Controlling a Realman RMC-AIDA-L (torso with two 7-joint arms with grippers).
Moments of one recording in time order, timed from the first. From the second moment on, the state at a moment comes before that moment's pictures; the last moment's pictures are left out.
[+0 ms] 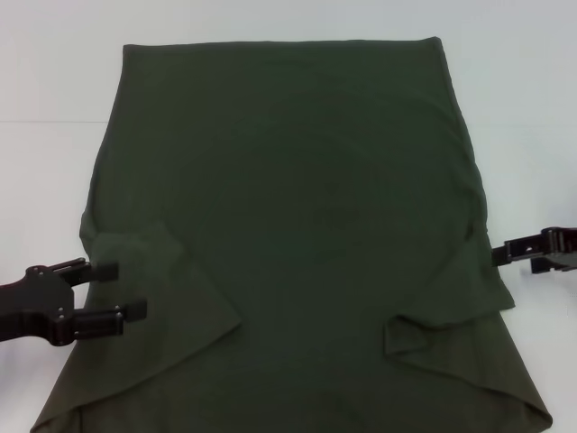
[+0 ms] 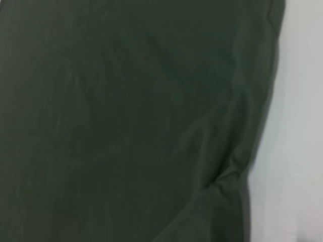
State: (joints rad) left arm -0.42 -2.05 0.34 0.77 2.22 1.75 -1.43; right arm 0.74 1.90 -0.68 -0.57 -2.52 -1.32 2.44
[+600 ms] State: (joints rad) left arm -0.41 -2.05 0.34 0.77 2.22 1.75 -1.43; right arm 0.76 1.92 -0.71 -0.56 -2.52 -1.31 2.44
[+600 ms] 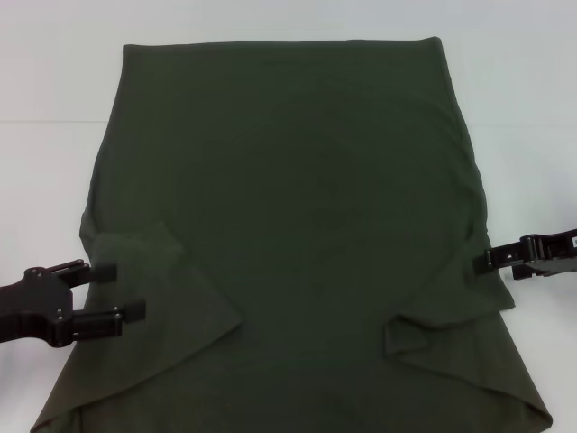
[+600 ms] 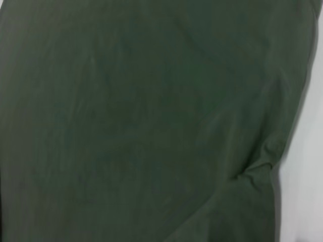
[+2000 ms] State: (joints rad) left arm -0.41 -2.06 0.34 0.77 2.23 1.72 -1.43; right arm 0.75 1.94 -0.73 -0.56 -2.53 -1.29 2.44
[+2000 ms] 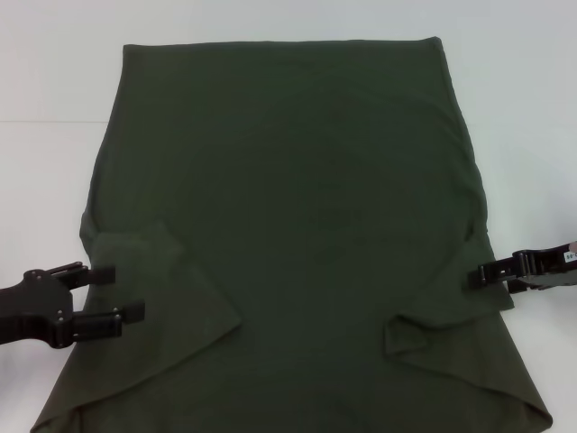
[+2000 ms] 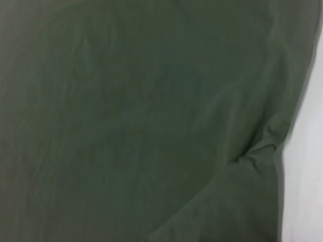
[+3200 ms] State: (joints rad) left arm -0.41 -2.05 0.34 0.77 2.23 1.72 -1.43; right arm 0.76 1.95 -0.73 -0.56 -2.46 -1.31 2.43
